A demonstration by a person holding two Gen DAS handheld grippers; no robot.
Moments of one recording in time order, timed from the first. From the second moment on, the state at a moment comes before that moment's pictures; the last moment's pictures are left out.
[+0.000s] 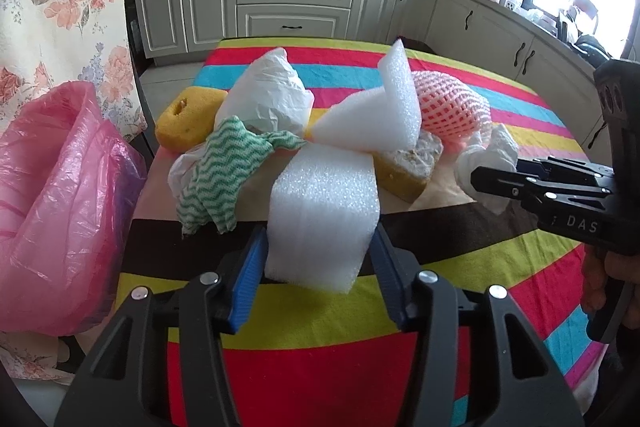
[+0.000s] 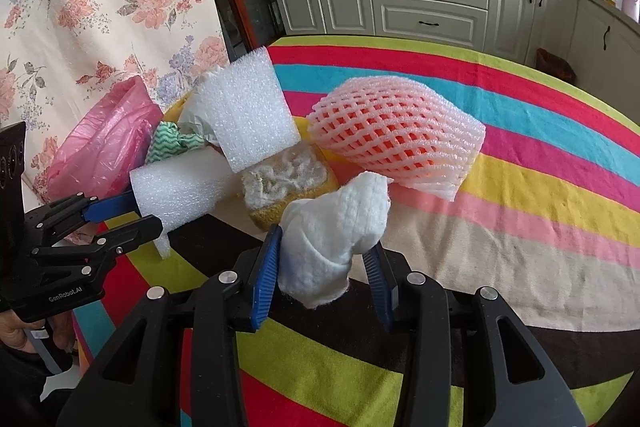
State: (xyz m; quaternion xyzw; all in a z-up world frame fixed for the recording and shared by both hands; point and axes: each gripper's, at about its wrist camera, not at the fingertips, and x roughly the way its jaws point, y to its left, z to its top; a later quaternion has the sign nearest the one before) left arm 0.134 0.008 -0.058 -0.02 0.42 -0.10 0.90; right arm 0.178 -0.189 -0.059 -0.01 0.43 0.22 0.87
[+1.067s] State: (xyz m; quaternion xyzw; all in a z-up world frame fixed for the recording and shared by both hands) left arm 0.075 0.122 0.064 -0.08 0.27 0.02 0.96; right arm 0.173 -0.138 0.040 -0.02 0.34 0.27 0.90
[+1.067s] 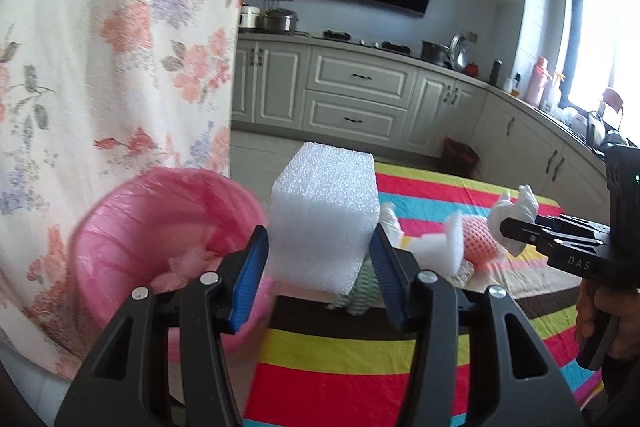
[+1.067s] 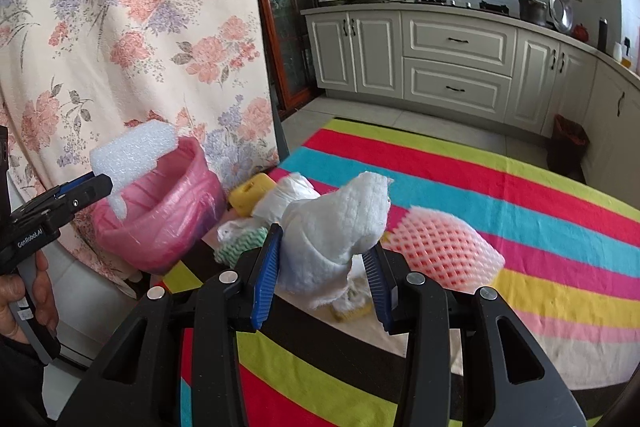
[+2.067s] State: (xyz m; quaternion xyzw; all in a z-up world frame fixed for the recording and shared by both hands) left arm 0.051 0.248 0.094 -0.10 0.22 0.19 0.95; right arm 0.189 0.084 0.086 -0.11 0.30 0.43 0.85
